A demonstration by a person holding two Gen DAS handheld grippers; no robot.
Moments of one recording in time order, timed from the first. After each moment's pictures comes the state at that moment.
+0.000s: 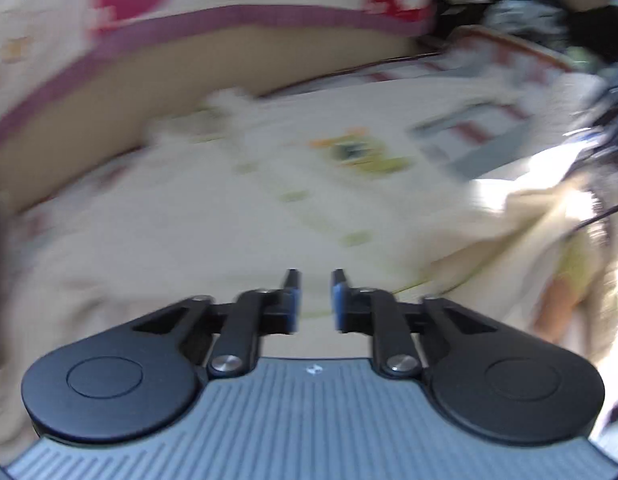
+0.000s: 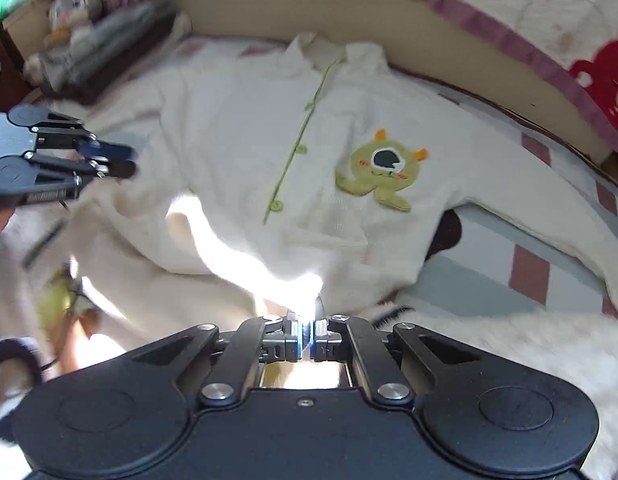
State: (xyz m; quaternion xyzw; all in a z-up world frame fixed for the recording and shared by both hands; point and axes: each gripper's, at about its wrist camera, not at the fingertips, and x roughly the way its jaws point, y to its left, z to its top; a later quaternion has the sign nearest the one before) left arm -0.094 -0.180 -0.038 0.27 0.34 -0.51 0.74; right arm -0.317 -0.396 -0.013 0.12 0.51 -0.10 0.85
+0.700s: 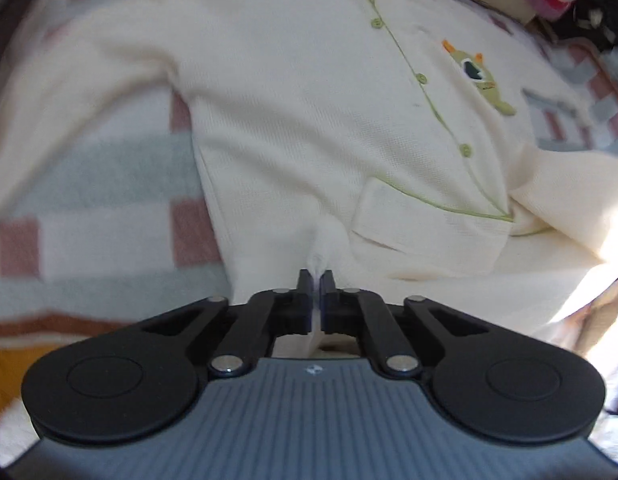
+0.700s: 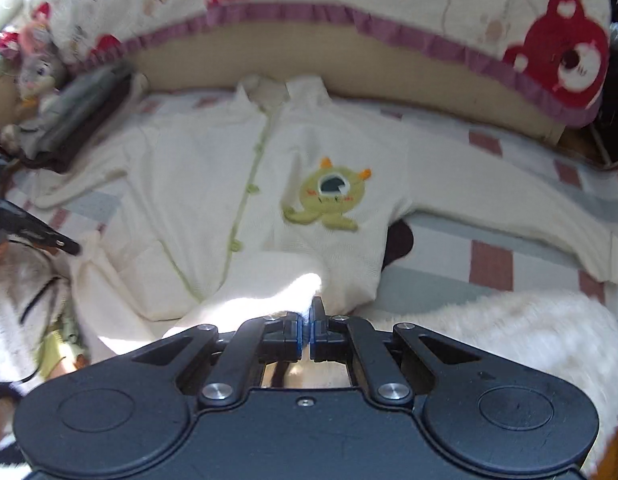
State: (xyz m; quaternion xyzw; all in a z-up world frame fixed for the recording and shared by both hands) left arm -0.002 -0.148 -0.083 0.20 0.55 -0.42 0.70; right arm -0.328 -0.433 -0.016 0.16 0.47 -0.16 0.85
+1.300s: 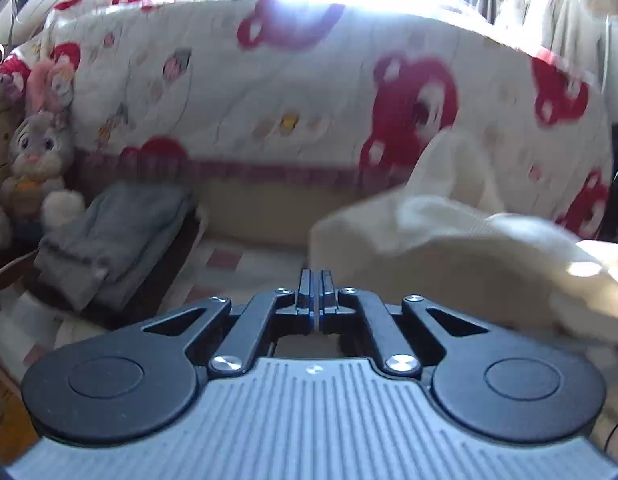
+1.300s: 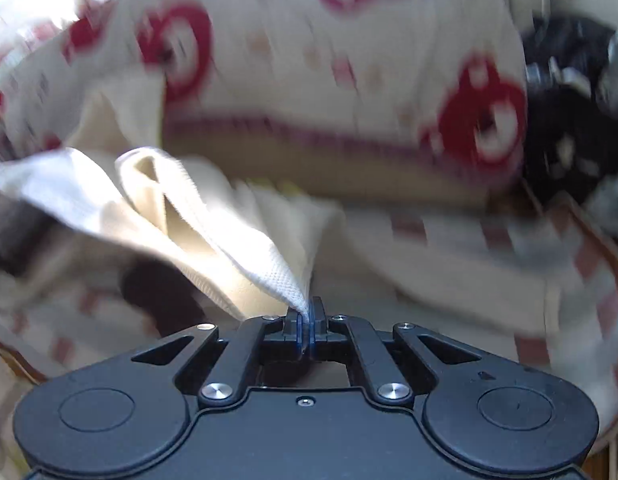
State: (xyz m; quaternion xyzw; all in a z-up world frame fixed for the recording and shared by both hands) left arm -0.034 -0.080 0.055 0.07 0.29 -0.30 0.91; right arm -0.339 -0.478 0.022 0.16 0.36 -0.28 0.88
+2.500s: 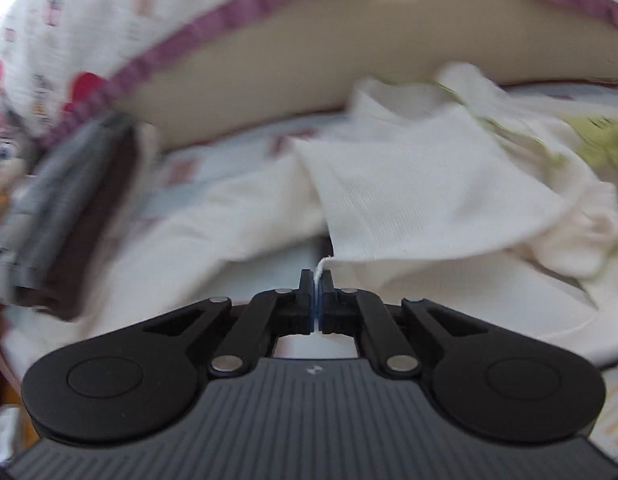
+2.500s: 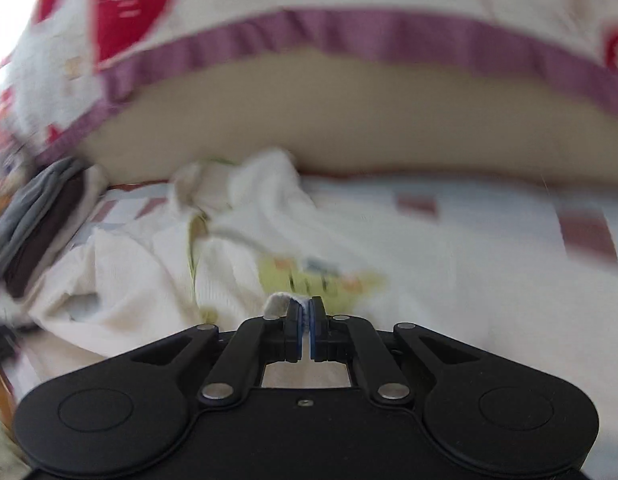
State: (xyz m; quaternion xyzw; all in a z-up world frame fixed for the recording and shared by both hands) left arm -0.007 -0.296 -0.101 0.27 0.35 -0.20 0.87; right arm -0.130 -0.620 -0.130 0.21 0.35 -0.11 0.91
